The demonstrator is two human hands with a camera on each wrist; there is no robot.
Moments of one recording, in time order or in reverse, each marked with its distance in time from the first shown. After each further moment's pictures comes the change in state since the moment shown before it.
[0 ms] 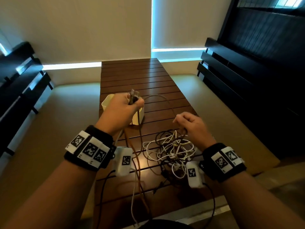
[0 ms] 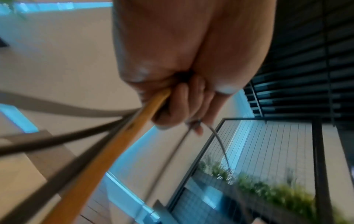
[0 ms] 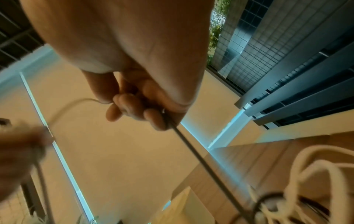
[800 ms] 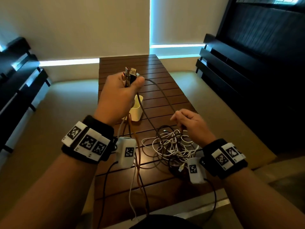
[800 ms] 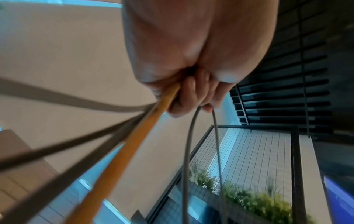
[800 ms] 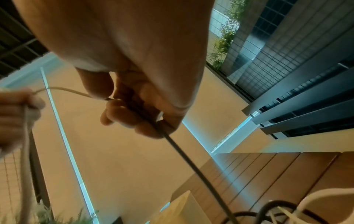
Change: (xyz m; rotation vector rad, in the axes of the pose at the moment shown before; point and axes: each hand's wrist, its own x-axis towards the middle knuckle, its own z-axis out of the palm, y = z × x) left_hand 0.002 0.017 -0.011 -0.256 0.055 0.195; right_hand -0.012 -0.012 -0.003 -0.022 -0.062 -0.040
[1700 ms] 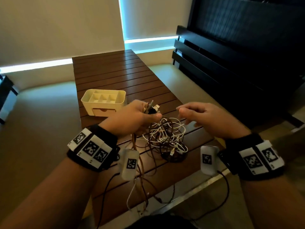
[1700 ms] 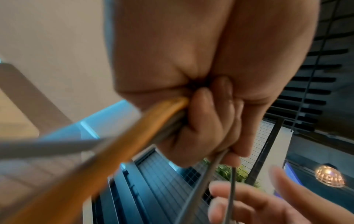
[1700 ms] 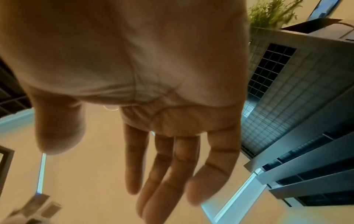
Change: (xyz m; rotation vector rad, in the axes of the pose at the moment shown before) left_hand -0.048 0.004 0.036 -0.119 -0.780 -0.356; right_hand -0.085 -0.061 -0.040 -0.277 -0.051 0.171
